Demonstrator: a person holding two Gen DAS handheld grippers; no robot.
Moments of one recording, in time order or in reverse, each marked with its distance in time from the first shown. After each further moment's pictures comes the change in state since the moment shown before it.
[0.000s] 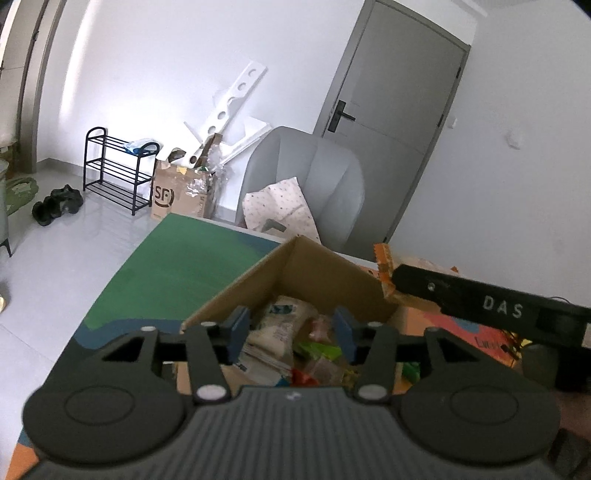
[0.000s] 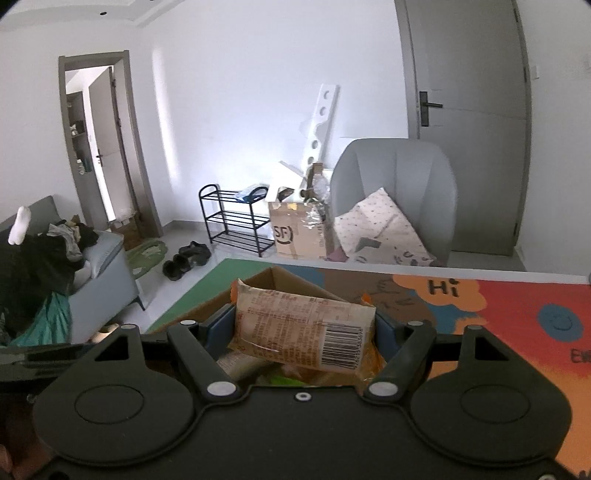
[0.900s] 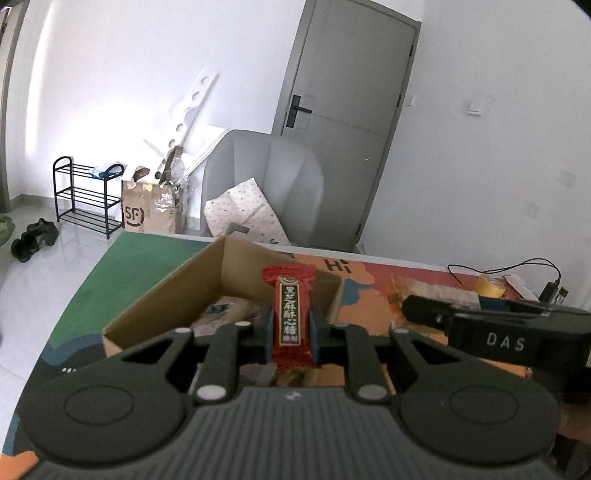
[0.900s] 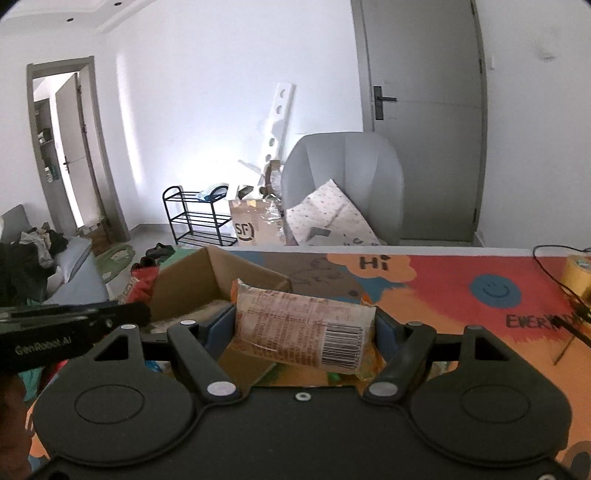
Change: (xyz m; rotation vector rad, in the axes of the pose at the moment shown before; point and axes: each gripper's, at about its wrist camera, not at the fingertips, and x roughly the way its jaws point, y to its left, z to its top) left arm 0.001 -0.065 -0.010 0.147 0.008 -0.057; right arm -0.046 -0.049 -0.026 0.045 0.003 -0.112
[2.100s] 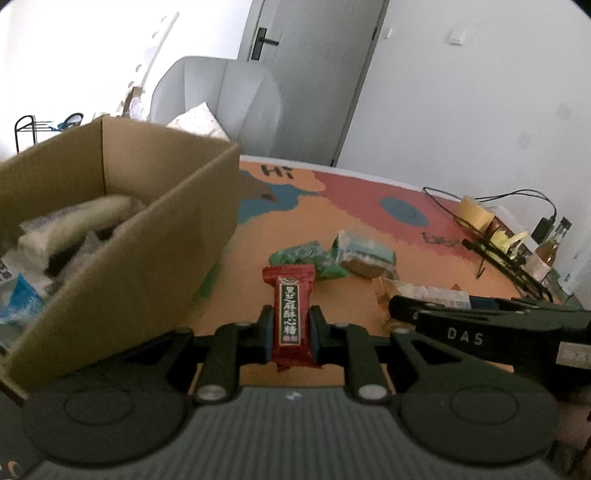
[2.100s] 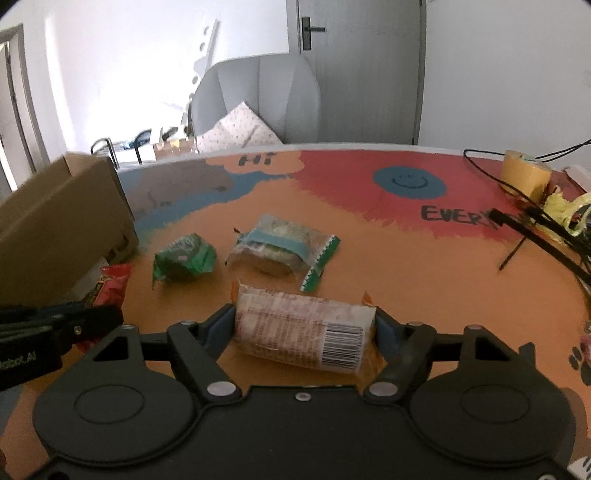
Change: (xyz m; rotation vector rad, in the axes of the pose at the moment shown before) left arm 0.093 -0.082 -0.071 0.033 0.185 -0.069; right arm 0.043 -0.103 -0.080 0.084 0.190 -0.191
